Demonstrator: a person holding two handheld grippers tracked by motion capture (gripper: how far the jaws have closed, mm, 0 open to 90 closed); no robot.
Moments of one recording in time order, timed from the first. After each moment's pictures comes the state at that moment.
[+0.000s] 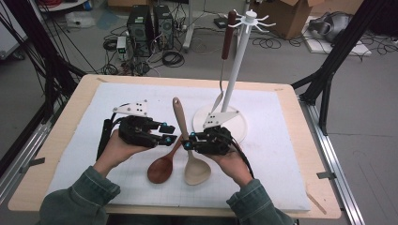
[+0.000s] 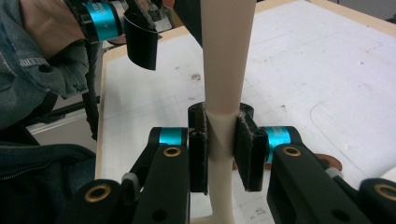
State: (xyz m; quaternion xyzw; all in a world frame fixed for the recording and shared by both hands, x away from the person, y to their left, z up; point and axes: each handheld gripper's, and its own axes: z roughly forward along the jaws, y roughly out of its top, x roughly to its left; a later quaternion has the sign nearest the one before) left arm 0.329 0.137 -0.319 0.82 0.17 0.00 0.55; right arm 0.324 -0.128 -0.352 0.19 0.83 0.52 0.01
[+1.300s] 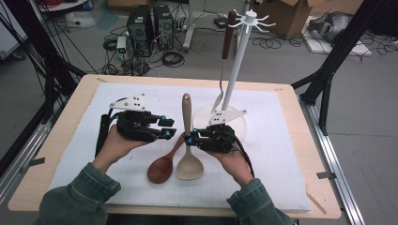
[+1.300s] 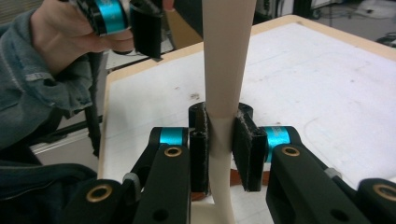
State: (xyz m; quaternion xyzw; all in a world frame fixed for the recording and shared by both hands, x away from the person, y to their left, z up) left arm 0.331 0.142 -0.305 0.81 0.17 0.03 0.56; right arm 0.327 -0.138 -0.349 0.20 0.80 0.56 0.02
